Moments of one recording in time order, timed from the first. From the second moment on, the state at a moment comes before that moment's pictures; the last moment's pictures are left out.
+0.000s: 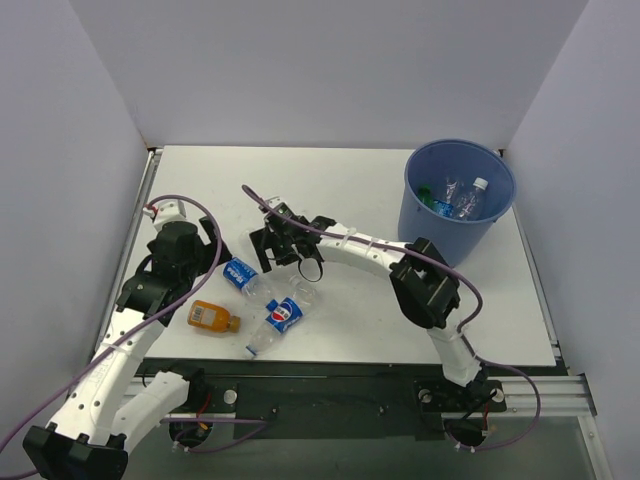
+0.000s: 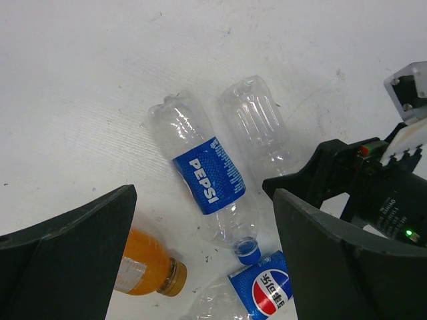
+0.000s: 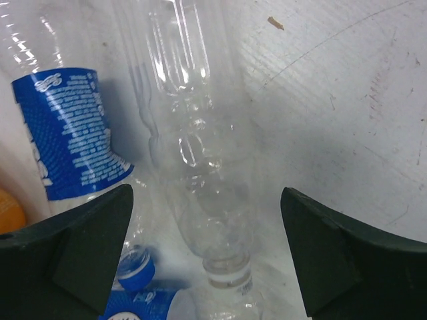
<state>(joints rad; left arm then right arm) -0.32 0.85 0.88 -0.65 -0.36 -0.60 0.91 2.11 1.65 -0.42 0.08 0.37</state>
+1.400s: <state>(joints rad) -0.28 0.85 0.87 -0.65 -0.32 -0.61 0.38 1.19 1.21 -0.23 0.68 0.18</state>
